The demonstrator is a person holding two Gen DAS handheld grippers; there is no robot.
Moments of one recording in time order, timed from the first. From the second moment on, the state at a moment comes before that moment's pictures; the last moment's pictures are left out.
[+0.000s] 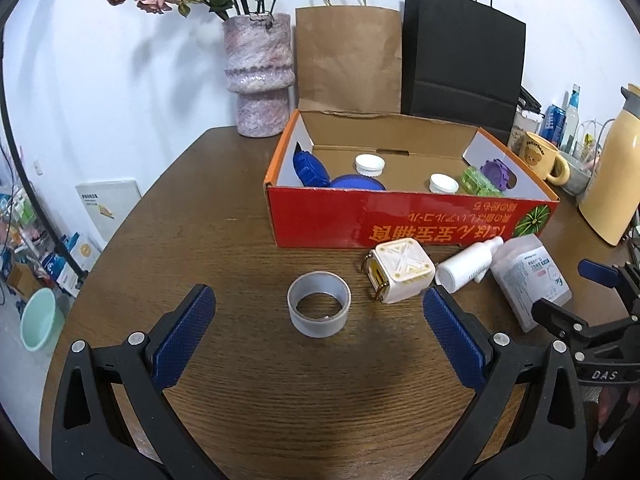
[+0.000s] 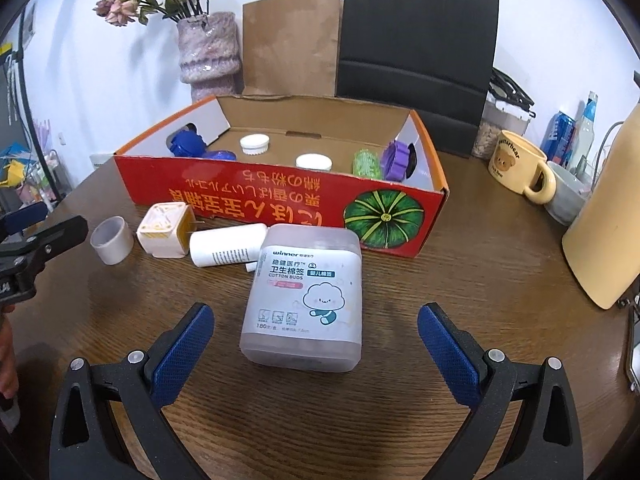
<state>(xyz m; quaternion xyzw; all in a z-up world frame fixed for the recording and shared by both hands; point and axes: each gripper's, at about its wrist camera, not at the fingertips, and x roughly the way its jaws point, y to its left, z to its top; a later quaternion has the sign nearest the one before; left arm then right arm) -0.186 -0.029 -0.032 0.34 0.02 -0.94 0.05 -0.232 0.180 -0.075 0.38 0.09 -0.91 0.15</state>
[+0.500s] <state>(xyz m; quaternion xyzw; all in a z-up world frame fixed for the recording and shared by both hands) -0.189 -0.033 -0.038 0.35 0.03 -0.93 0.05 -0.260 0.171 -0.095 0.42 0.08 -0.89 0.14</state>
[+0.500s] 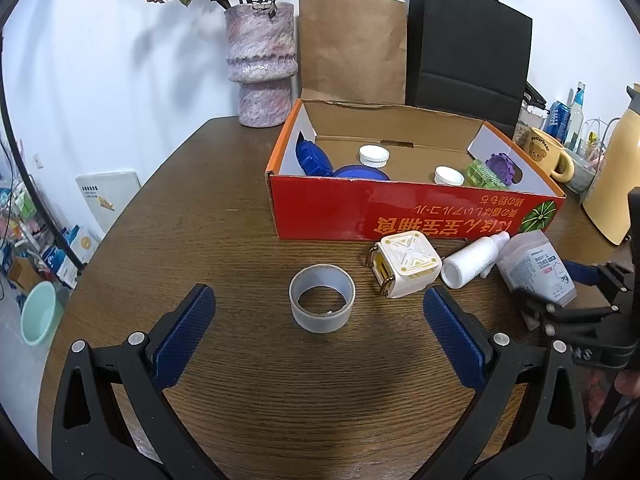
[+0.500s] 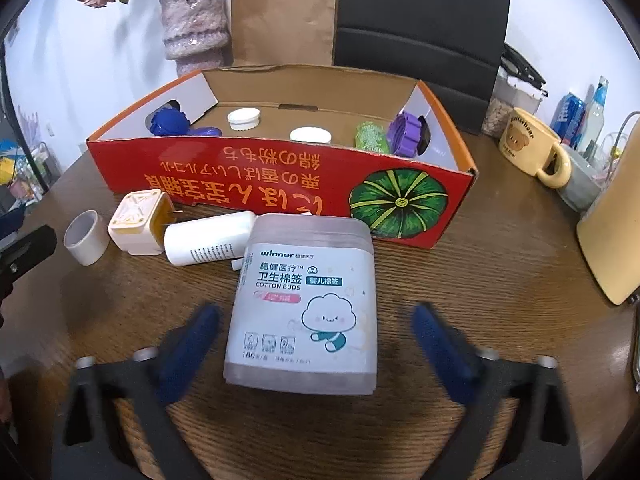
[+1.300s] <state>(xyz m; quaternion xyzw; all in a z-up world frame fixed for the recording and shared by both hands) -0.221 -0.059 -0.073 0.43 0.06 -0.90 0.09 -0.242 0.171 -0.082 0.36 0.09 -0.92 0.13</state>
